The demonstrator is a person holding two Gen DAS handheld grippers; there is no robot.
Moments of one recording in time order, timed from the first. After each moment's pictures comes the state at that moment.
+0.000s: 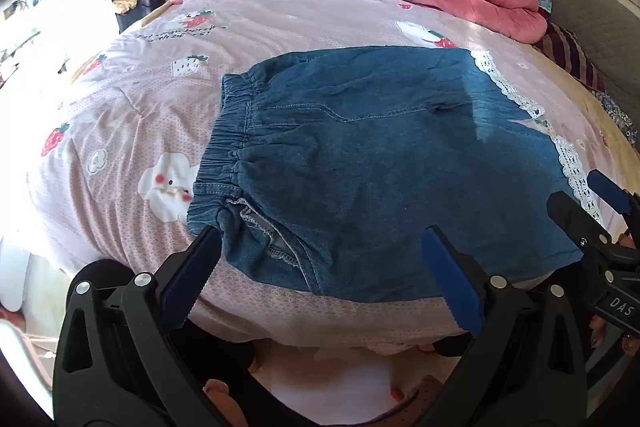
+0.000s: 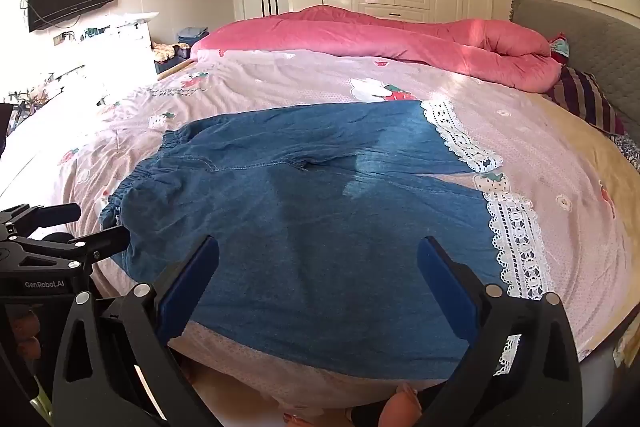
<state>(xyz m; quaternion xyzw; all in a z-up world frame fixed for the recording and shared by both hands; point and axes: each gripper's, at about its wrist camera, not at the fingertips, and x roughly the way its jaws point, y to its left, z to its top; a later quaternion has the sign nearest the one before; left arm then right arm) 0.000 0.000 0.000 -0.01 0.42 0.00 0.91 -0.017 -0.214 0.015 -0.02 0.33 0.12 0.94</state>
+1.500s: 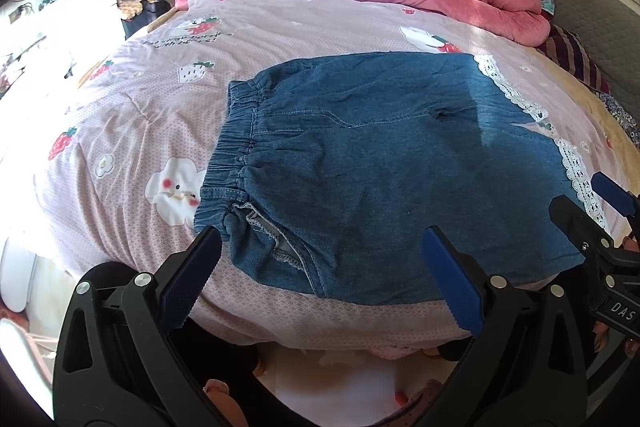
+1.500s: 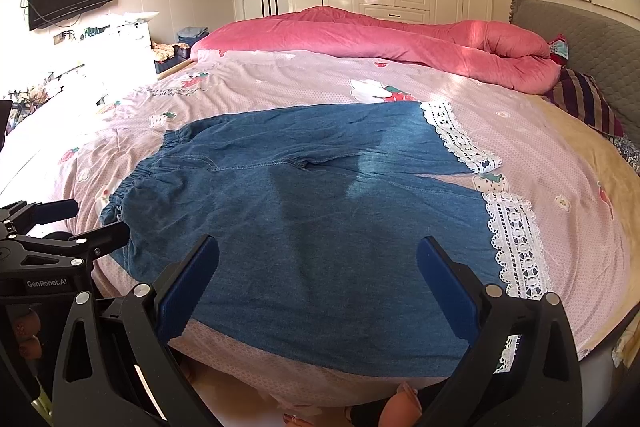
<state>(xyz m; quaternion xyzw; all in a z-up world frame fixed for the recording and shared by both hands) -0.002 -0.001 0.006 -0.01 0.41 0.01 0.91 -0.020 -0.213 0.015 -0.02 0.33 0.12 0.94</state>
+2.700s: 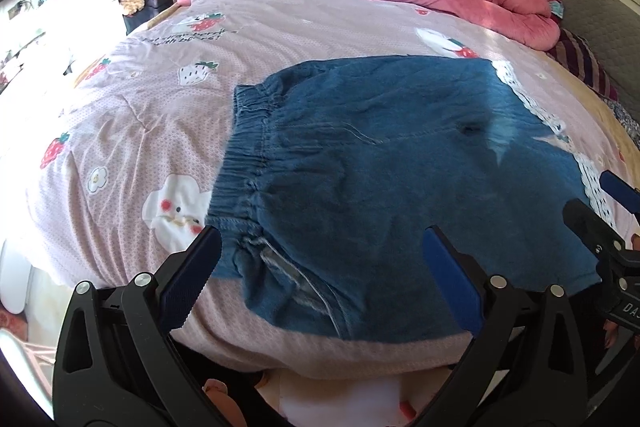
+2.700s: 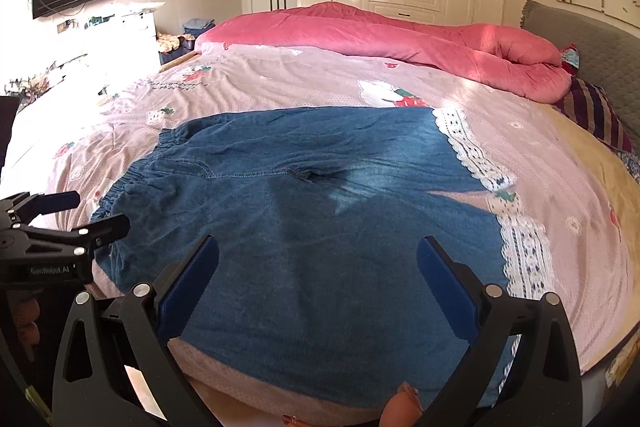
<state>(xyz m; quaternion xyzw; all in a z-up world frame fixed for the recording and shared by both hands) 0.035 0.021 -0.004 -0.02 0.42 0.02 0.91 0.021 -0.199 0.013 -0.05 0.34 0.13 0.93</state>
